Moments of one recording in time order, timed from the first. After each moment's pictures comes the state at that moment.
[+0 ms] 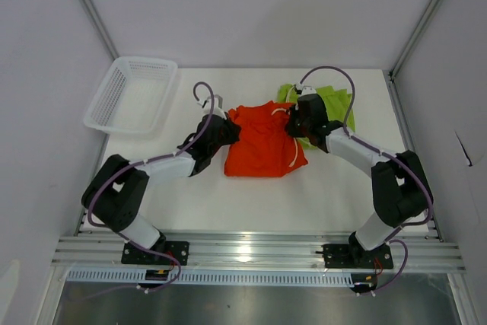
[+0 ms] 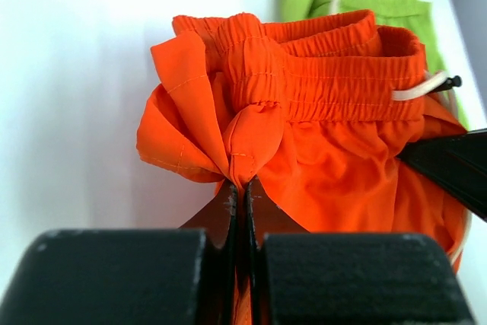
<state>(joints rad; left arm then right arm) -0.59 1.54 0.76 0.40 -0.19 -0.62 0.47 1.64 1.07 -0.10 0.04 0.38</state>
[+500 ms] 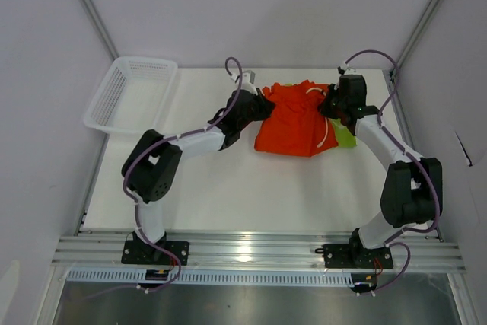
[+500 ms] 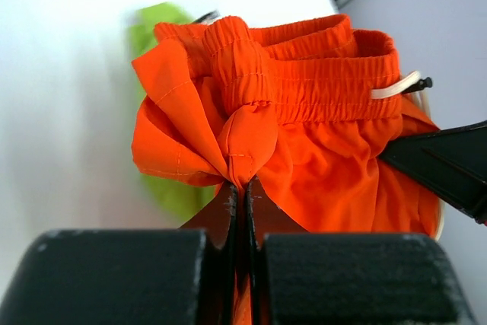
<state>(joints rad) -0.66 1.88 1.22 0.40 -0.08 -0.66 0.19 1.59 1.19 -0.22 -0.04 0.37</state>
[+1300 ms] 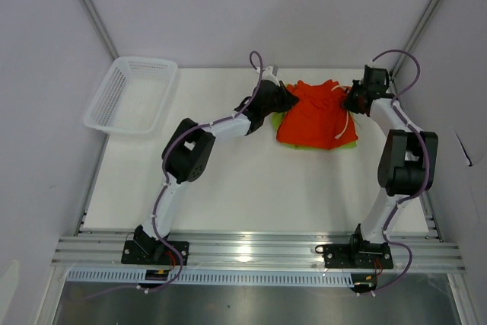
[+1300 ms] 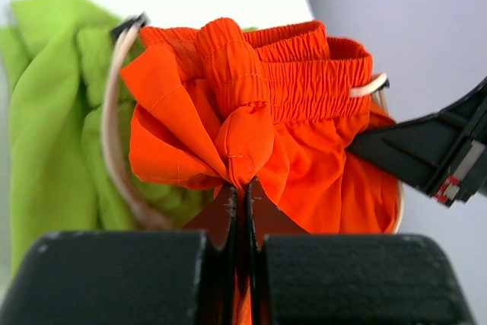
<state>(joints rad) -0.68 2.32 1.77 0.32 0.06 -0.80 -0.07 1.86 1.41 -0.29 -0.11 0.36</state>
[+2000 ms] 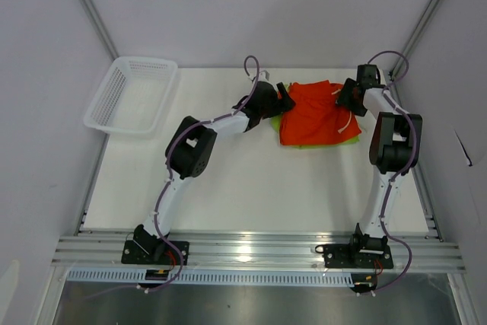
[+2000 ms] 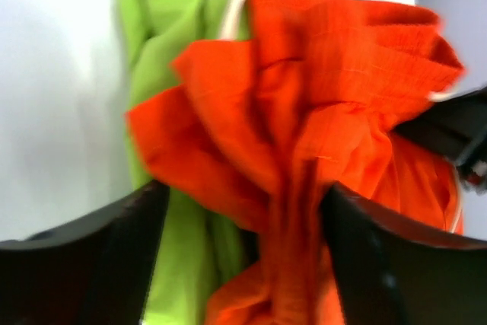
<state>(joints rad) -0.63 2.41 1.84 0.13 -0.01 -0.83 -0.08 2.18 1.70 -0.42 0.02 0.37</state>
